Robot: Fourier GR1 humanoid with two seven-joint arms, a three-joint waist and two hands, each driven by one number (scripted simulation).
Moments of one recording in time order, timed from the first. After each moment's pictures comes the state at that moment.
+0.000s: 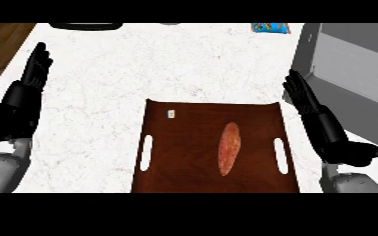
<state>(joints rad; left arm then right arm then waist) -0.21 0.60 -0.18 -1.52 0.17 0.38 0.00 -0.08 -0.28 0.12 -1.59 -0.13 0.04 -0.14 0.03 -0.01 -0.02</state>
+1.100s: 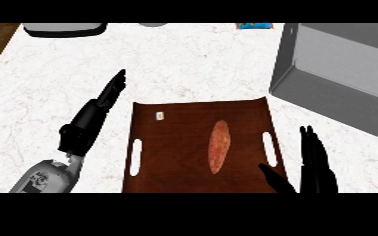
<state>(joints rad) -0.21 0.46 -0.41 -1.56 0.21 0.20 0.03 0.26 -0.25 0.34 -1.61 0.91 -0.57 0.38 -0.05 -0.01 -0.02</state>
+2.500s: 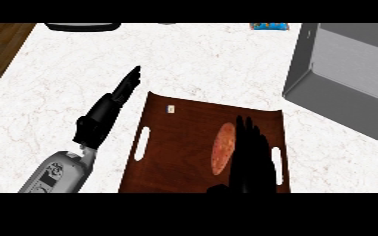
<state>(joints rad) -0.27 0.39 -0.41 -1.52 0.19 0.14 0.05 -0.06 -0.02 0.71 -1.85 1.11 0.03 1.24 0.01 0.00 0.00</state>
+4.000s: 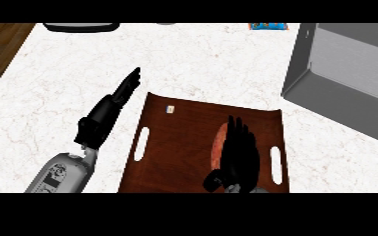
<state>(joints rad) -0.25 0.33 -0.35 -1.50 0.12 0.08 0.04 -0.16 -0.02 0.67 -1.55 0.97 -0.07 1.20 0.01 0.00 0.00</state>
